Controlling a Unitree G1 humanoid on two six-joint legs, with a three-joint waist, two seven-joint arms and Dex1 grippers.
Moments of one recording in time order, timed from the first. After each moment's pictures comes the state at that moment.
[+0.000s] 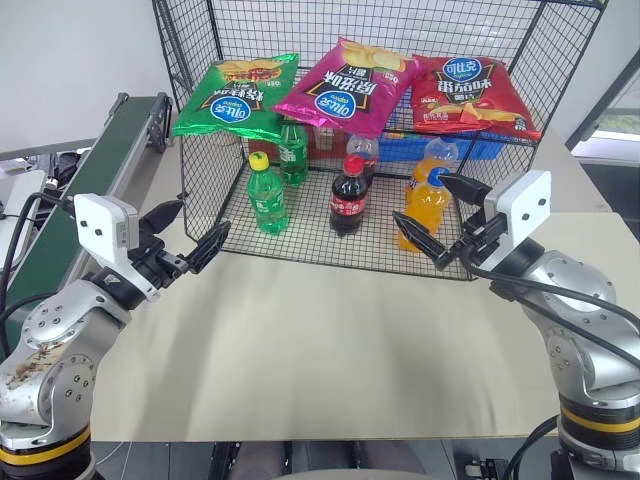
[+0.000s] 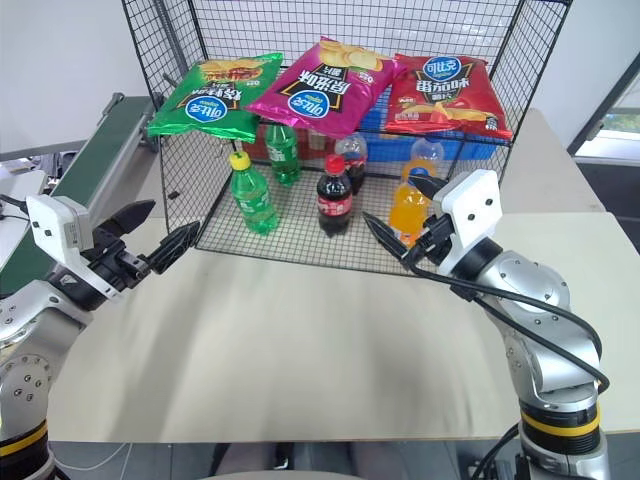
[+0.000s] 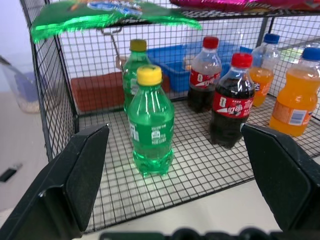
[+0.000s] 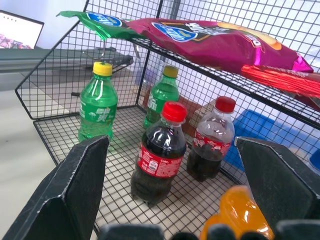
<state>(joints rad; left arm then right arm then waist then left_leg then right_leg) -0.06 0.59 0.42 -0.59 -0.71 0.65 -0.44 -0.28 -0.57 -0.13 -0.61 0.41 0.53 0.48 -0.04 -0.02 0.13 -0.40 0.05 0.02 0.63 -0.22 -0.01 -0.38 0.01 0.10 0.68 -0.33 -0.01</state>
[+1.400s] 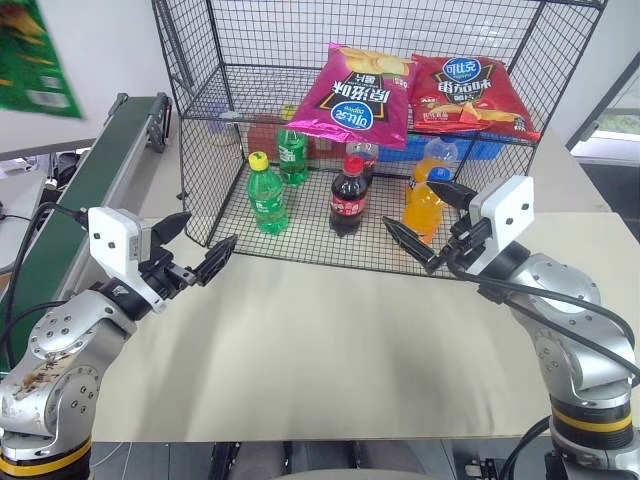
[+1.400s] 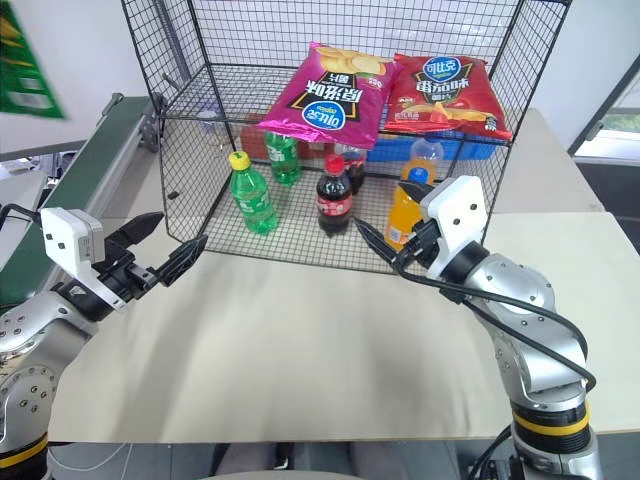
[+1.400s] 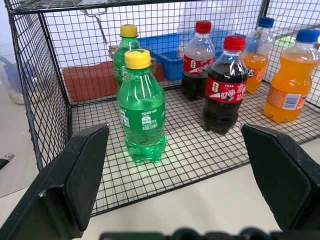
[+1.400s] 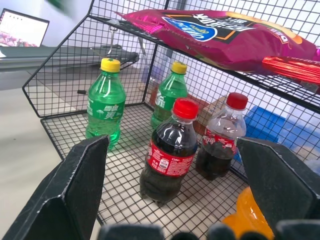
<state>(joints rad) 0.01 0.61 0.41 -0.62 -0.69 0.63 -0.45 -0.28 -0.55 -0.08 -0.59 0.40 0.53 0.48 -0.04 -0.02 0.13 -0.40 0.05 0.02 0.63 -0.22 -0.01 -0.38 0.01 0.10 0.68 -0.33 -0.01</state>
